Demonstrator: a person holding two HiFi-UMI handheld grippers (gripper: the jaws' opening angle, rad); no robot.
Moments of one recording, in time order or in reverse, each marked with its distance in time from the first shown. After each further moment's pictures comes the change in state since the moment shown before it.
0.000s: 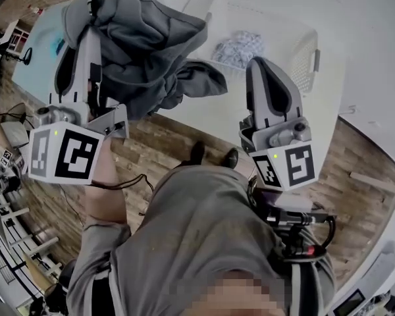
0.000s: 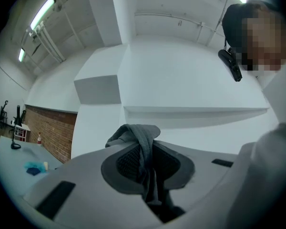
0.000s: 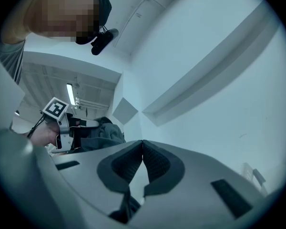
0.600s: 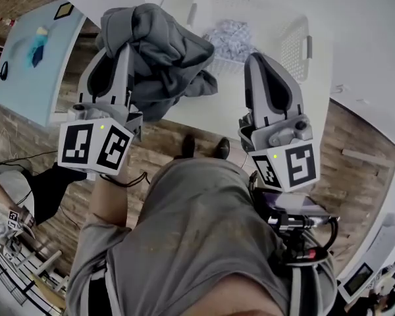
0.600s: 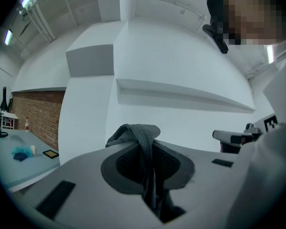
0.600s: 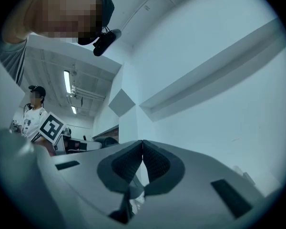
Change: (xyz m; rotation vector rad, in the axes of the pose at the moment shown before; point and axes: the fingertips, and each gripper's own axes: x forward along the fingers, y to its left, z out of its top) left arm 0.016 -0.003 -0.120 -0.026 0.170 -0.147; right arm 0.002 0.006 -0.016 -0.094 0.069 -0.081
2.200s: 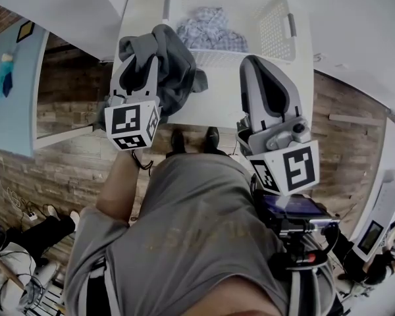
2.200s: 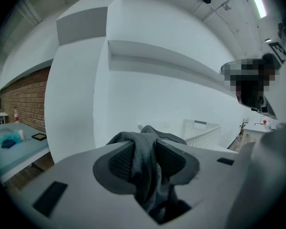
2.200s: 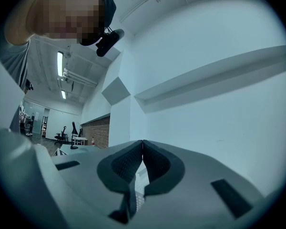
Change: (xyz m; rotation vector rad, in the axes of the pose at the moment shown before) left arm 0.058 -0.007 -0.167 0.055 0.211 -0.100; right arm -0.010 0.006 -0.017 -0.091 0.113 -0.152
